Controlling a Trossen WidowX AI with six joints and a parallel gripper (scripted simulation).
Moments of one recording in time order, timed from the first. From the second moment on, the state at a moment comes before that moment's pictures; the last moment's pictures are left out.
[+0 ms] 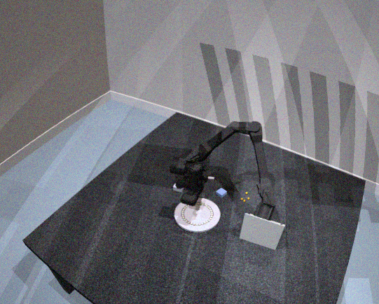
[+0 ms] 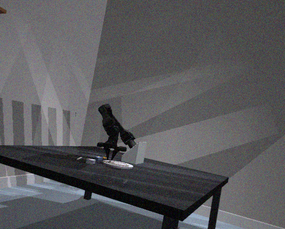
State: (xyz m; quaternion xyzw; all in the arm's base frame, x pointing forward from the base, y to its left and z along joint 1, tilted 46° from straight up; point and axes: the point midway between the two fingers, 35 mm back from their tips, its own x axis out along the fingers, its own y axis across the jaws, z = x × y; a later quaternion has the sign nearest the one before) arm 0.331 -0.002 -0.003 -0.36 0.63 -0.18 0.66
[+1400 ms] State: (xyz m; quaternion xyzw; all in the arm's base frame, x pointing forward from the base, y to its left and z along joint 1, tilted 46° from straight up) arm 0.329 -0.011 -0.012 -0.36 0.63 -0.18 0.66
